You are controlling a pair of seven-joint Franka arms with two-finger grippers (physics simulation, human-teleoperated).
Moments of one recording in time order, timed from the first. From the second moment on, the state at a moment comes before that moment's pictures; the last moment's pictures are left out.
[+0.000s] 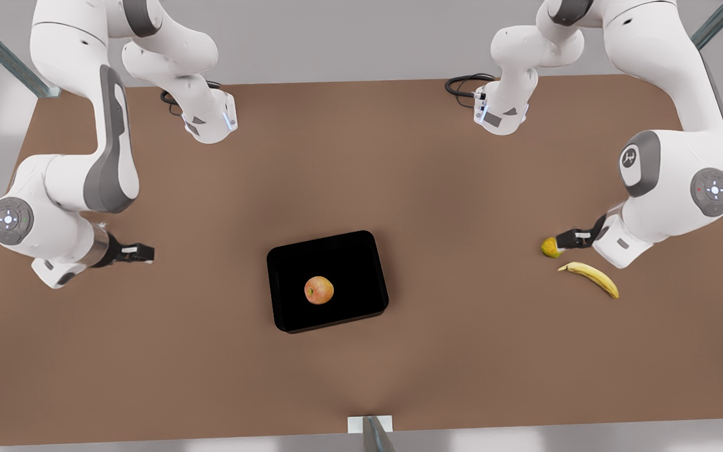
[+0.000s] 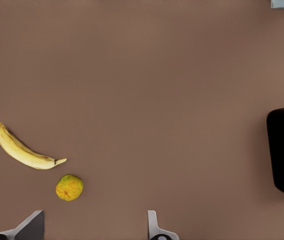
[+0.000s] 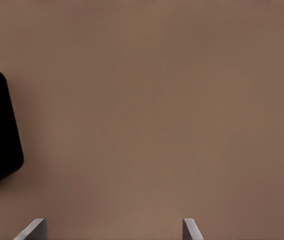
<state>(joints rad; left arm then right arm) -0.04 0.27 0.00 -1.49 -0.08 1.70 -0.02 0.17 0.26 -0.19 -1.57 0.03 1.72 -0.06</state>
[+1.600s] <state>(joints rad) -0.85 1.23 0.05 -0.79 0.23 2.51 -0.98 0.16 0.25 -0.20 -1.53 -0.01 1.73 -0.07</state>
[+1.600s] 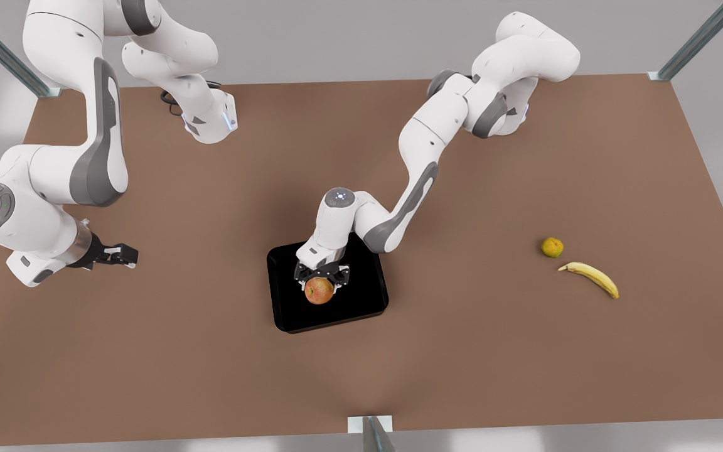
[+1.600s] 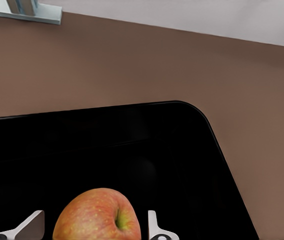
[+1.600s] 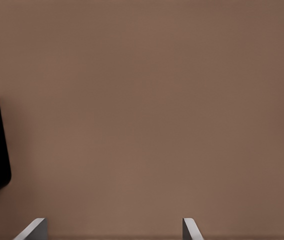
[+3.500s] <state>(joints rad) -0.86 1.32 0.08 -0.79 0.23 2.61 -1.33 0.16 0.25 -0.20 -1.53 -0.01 1.74 -0.07</state>
